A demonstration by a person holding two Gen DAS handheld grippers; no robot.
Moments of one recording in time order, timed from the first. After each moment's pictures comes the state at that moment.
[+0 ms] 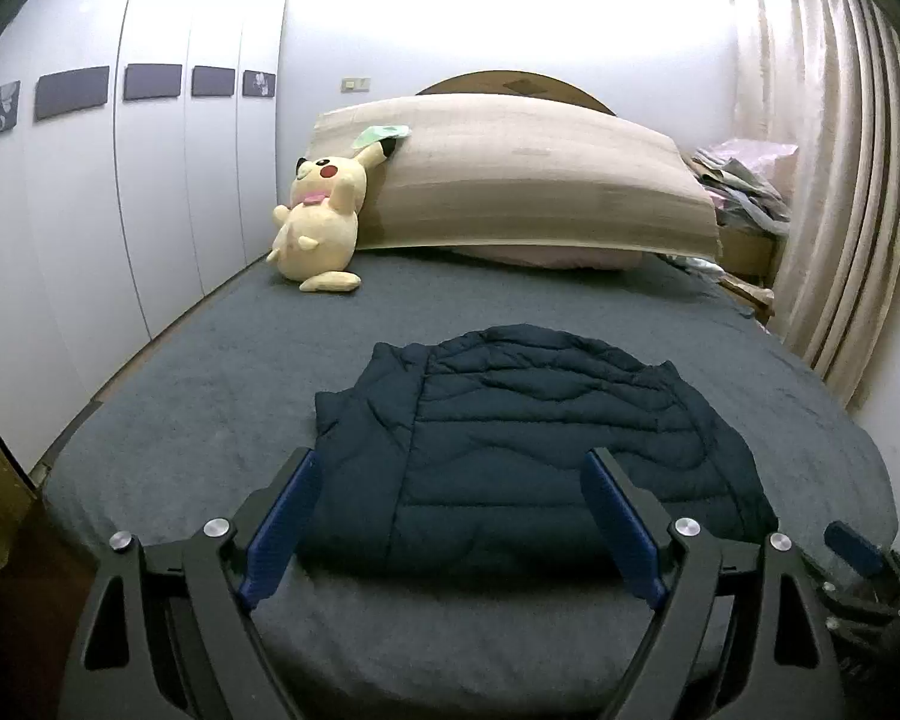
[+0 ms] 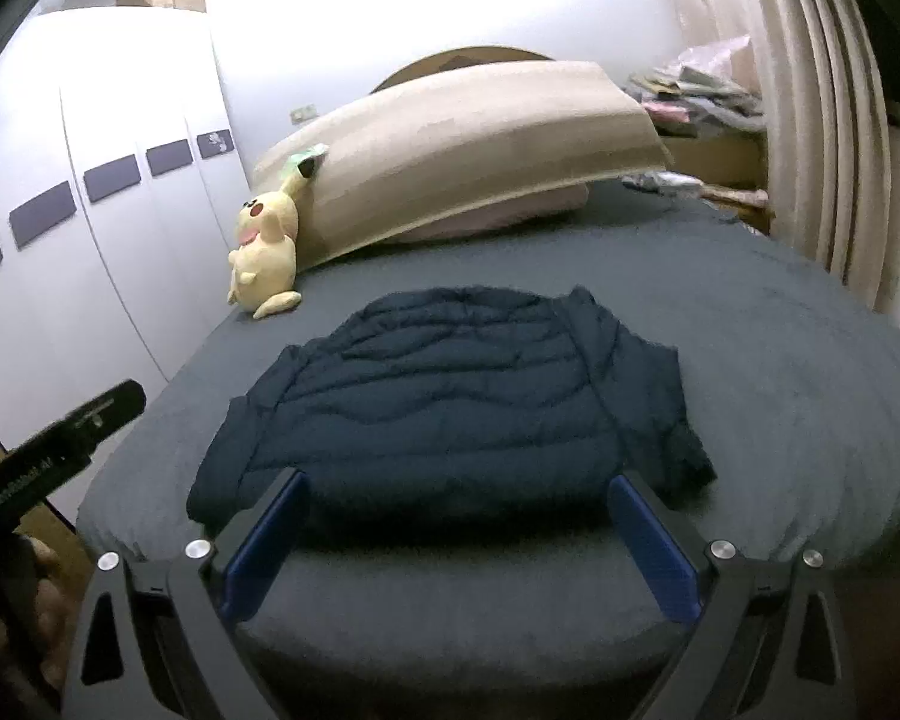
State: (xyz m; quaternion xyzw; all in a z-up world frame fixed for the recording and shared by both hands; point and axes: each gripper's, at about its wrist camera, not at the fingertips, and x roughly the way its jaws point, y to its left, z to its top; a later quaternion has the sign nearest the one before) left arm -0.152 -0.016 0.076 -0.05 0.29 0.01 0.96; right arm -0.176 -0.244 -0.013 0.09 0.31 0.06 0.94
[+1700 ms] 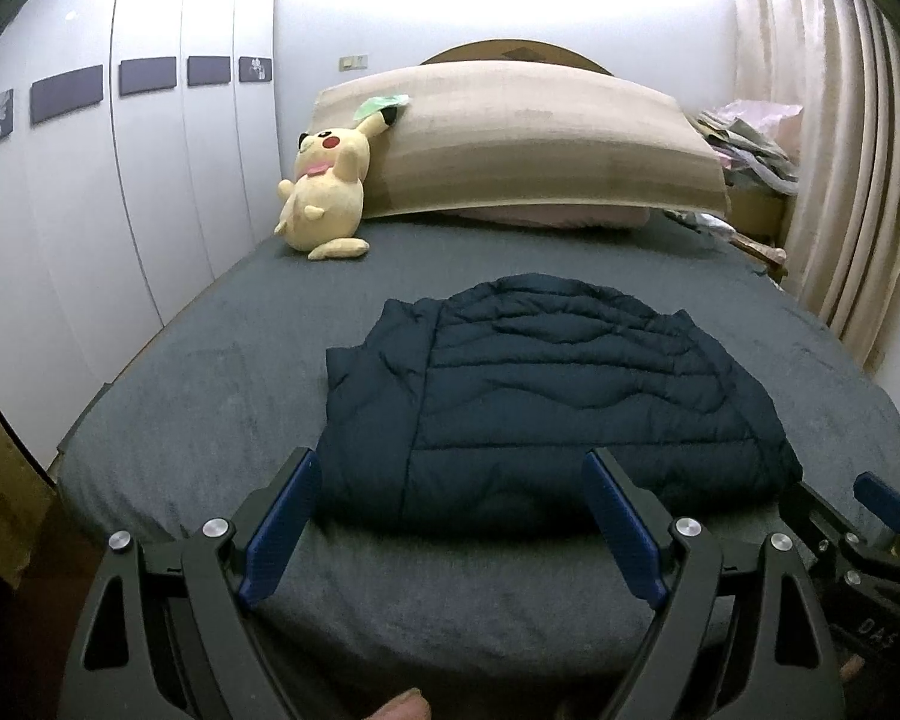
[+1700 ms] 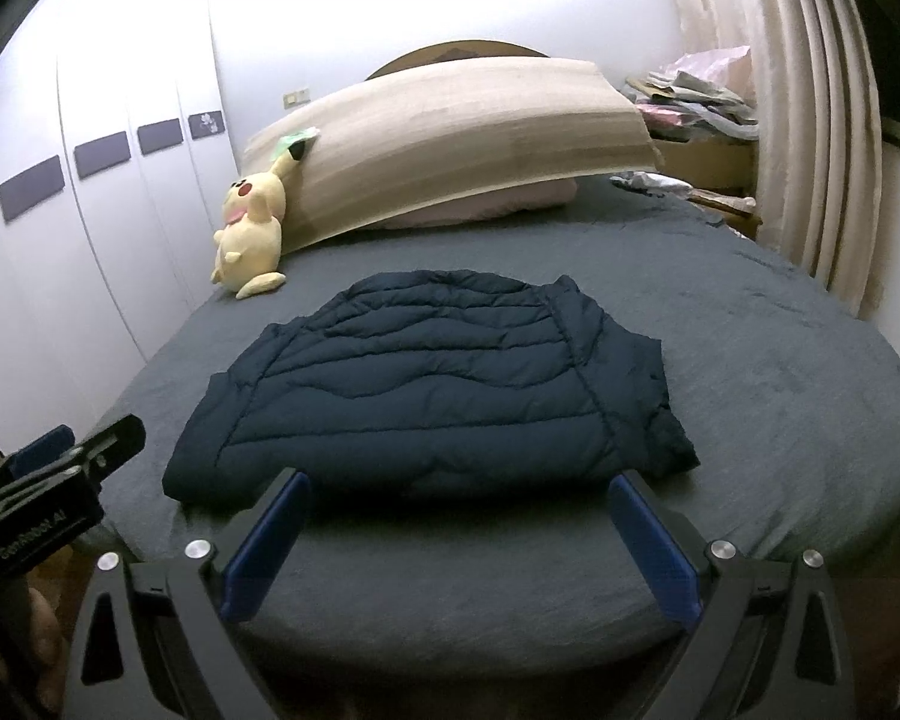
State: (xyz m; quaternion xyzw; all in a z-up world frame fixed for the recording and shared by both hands) left arm -0.162 -0.023 0.050 -0.02 0.33 0.03 0.95; right arm -0.182 -0.238 -0.020 0.06 0.32 0.04 0.94
